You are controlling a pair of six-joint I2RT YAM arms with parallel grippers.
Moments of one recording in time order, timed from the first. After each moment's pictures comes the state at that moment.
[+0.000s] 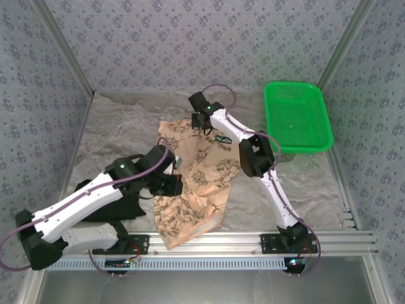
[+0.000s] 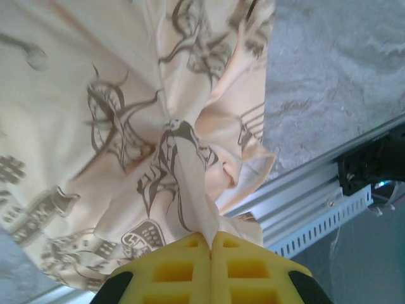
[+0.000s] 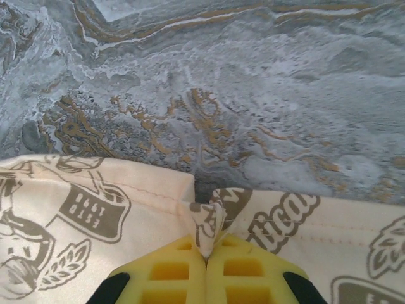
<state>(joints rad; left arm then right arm) -0.92 1.07 1.07 -1.03 0.15 -0.73 0.58 2.56 2.33 -0.80 0.16 0.49</state>
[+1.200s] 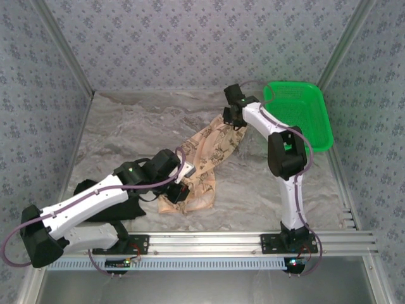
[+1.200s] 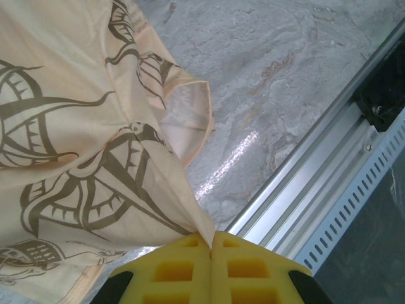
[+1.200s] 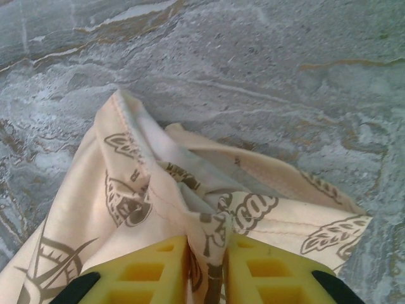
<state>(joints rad) -0.94 1.11 0.95 -0.86 0.25 -0.32 0.37 2.20 1.87 -0.74 0.11 0.53</state>
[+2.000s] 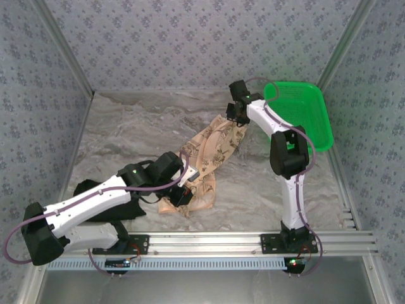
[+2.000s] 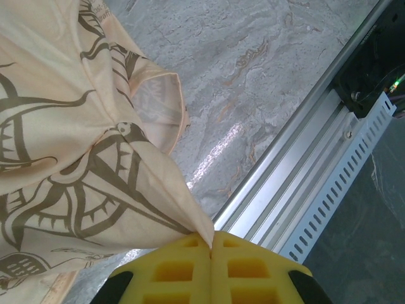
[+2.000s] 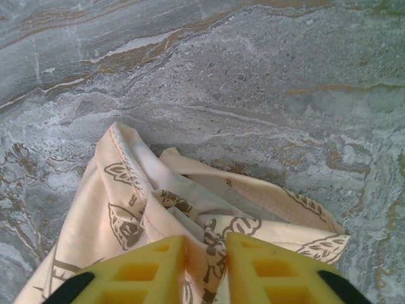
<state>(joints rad) -0.97 1.12 0.92 -0.81 0.30 -0.32 0.34 2.20 1.90 -0.75 0.07 0.53</state>
